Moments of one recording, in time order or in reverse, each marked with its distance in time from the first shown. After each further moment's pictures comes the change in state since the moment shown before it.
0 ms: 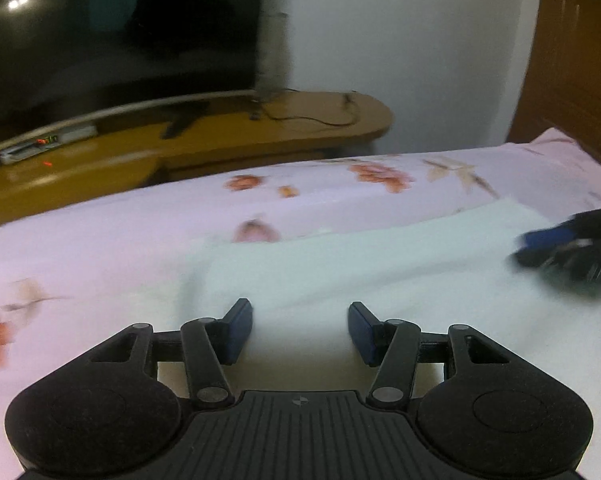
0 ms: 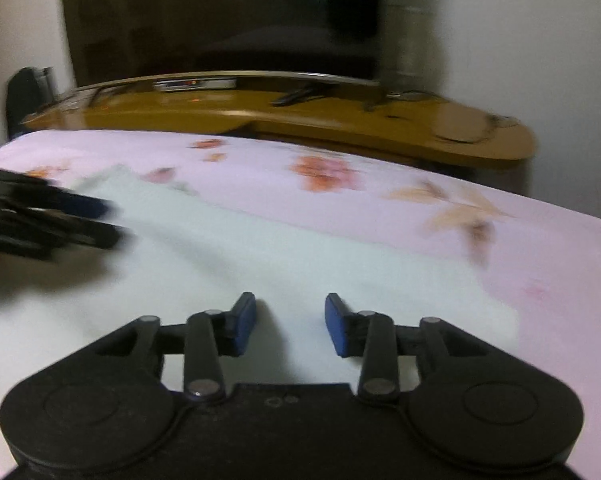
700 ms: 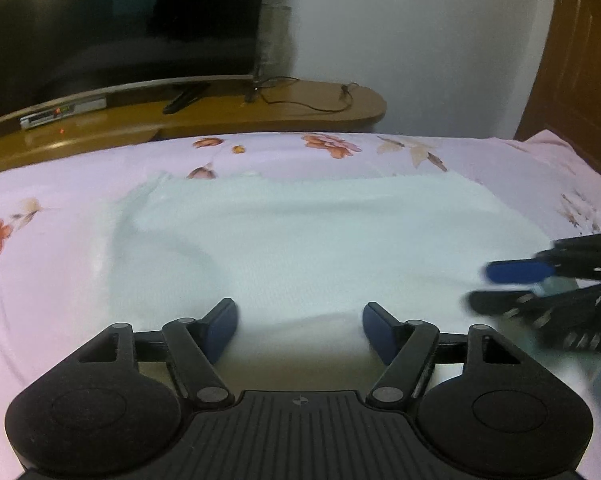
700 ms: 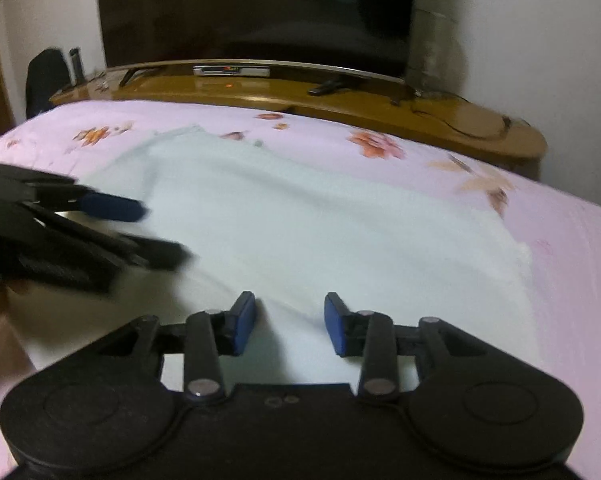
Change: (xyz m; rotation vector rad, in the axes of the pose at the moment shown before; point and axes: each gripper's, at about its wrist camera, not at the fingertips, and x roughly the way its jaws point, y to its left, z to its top) left arm -0.048 -0.071 -0.039 -0.084 0.031 0.016; right arm -0.048 0.056 -0.042 -0.060 0.016 0.062
